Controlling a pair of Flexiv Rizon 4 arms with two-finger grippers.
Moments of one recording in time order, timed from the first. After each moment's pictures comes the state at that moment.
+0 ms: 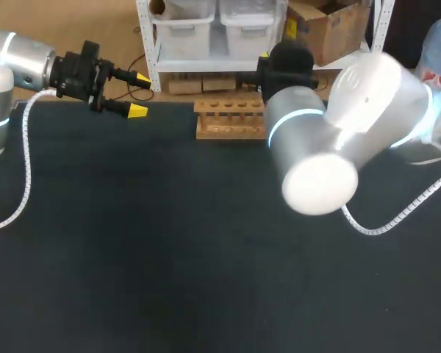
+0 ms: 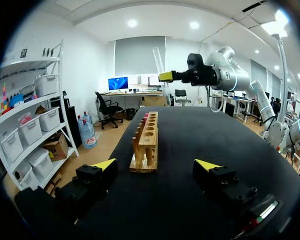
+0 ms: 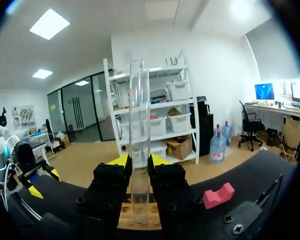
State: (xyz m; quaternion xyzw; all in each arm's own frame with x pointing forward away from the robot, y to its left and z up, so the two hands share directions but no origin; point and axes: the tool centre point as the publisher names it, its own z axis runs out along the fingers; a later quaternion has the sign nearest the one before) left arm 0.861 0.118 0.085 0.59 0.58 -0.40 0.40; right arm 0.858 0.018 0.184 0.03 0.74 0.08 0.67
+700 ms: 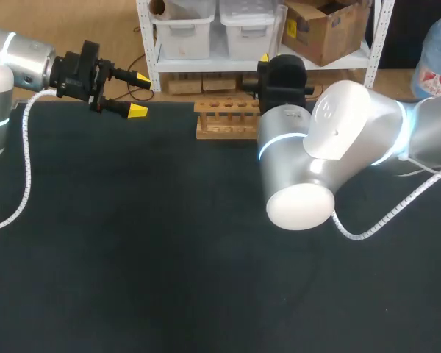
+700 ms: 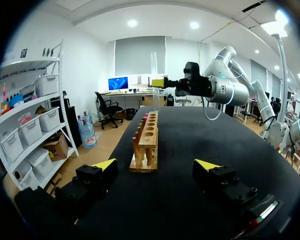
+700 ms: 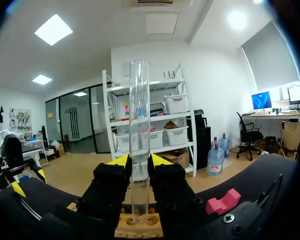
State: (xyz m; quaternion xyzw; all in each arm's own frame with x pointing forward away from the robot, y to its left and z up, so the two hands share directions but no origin) left arm 0.861 0.118 0.085 0.59 0.58 -0.40 0.40; right arm 0.881 0.015 0.165 0.04 0.70 0.05 0.71
